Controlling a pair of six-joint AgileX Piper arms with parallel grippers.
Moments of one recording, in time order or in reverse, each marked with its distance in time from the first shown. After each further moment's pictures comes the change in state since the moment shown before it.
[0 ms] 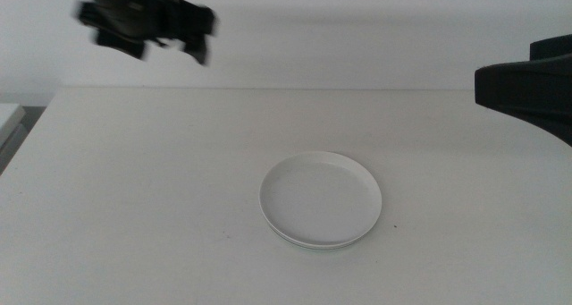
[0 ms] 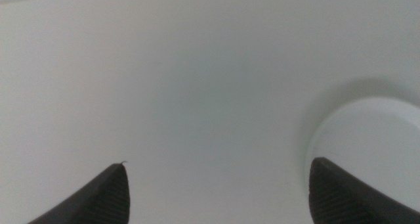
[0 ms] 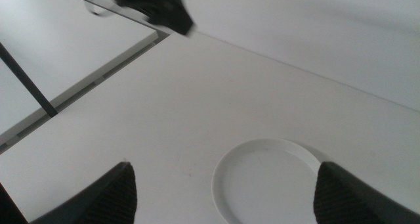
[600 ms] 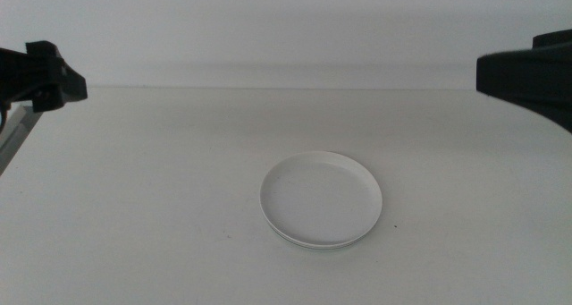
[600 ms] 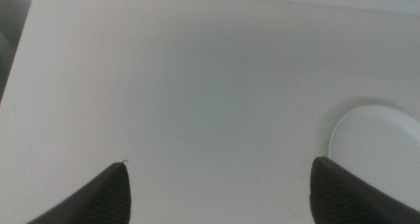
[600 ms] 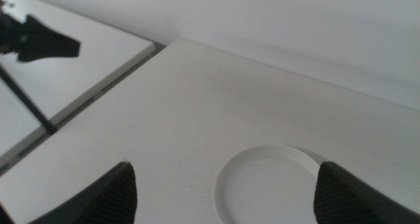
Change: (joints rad) left arm 0.289 -0.652 0.676 -0.214 -0.289 0.126; right arm 0.000 0.000 0.000 0.000 -0.022 0.039
